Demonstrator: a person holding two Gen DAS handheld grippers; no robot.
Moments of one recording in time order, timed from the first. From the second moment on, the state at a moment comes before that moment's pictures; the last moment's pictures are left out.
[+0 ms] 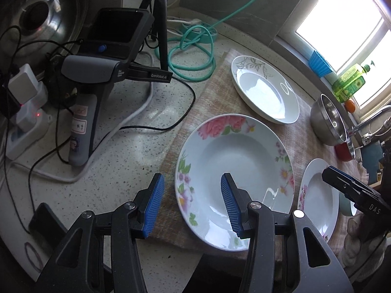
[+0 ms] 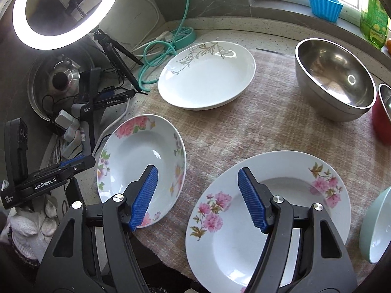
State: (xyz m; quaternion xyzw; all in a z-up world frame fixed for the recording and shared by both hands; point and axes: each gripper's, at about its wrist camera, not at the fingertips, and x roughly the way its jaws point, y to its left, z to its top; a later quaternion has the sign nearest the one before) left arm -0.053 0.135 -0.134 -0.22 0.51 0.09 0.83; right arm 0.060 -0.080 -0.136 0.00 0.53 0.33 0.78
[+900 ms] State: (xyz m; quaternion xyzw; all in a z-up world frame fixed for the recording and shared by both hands) left arm -0.045 0.150 -0.171 -0.27 0.54 0.06 0.80; right arm 0.077 -0.045 -0.183 0.03 0.59 0.35 0.73
